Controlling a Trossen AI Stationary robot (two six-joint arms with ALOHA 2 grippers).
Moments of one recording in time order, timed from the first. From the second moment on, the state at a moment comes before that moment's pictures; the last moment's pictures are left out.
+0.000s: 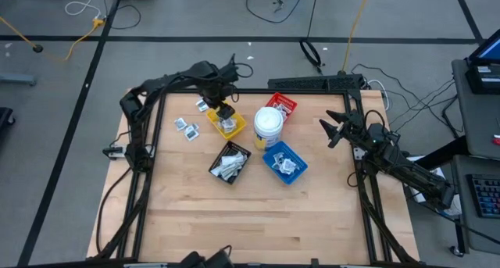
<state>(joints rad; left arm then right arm) 0.64 1.93 1.63 -1.23 0.14 -0.09 -0.60 0.02 0.01 0.06 0.03 0.20</state>
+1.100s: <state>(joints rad) 0.63 1.47 0.89 -1.01 0.05 -0.06 -0.60 0.02 0.01 0.06 0.03 0.20</state>
